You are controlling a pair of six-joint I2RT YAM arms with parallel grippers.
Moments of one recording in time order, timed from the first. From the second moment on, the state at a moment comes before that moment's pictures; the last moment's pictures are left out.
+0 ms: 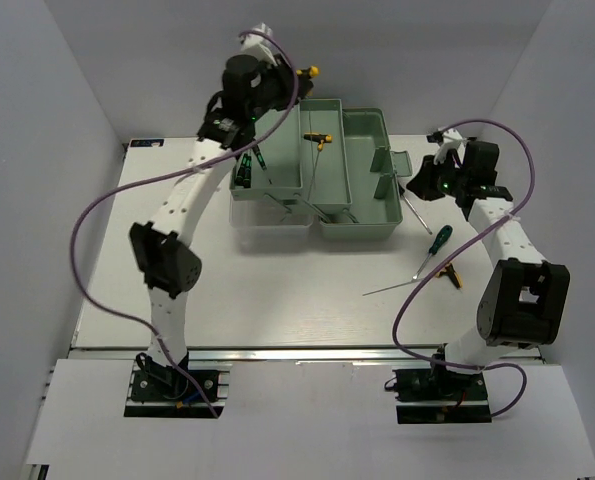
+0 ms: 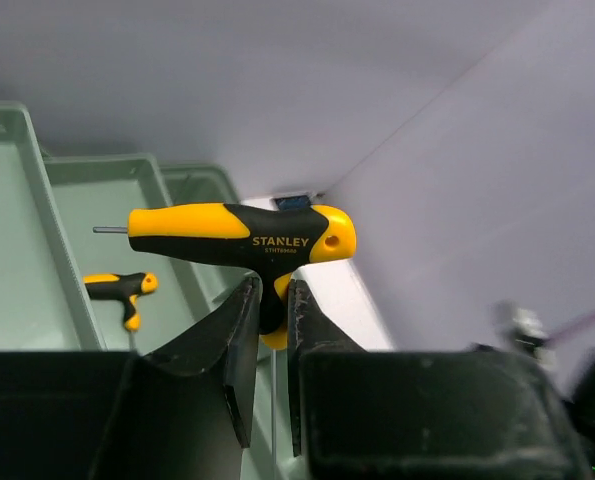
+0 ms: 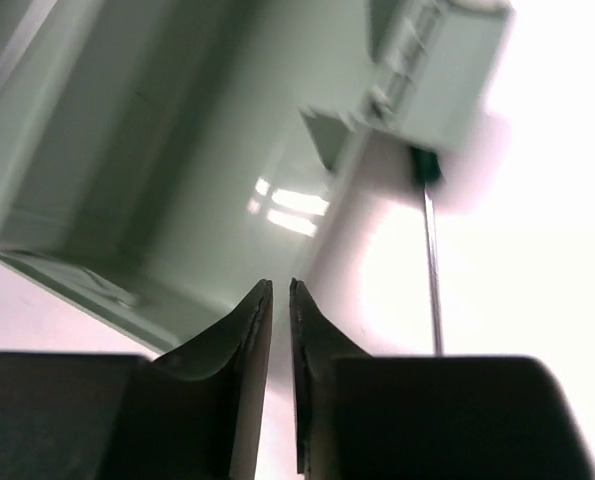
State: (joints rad) left arm -0.44 2.02 2.26 -0.26 0.15 -0.58; right arm -0.05 1.55 1.21 -0.23 -0.59 -0.11
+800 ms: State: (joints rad) left arm -0.50 2.32 2.35 -0.11 0.06 -0.51; right arm -0.12 1.47 1.06 -0.36 -0.34 -0.13
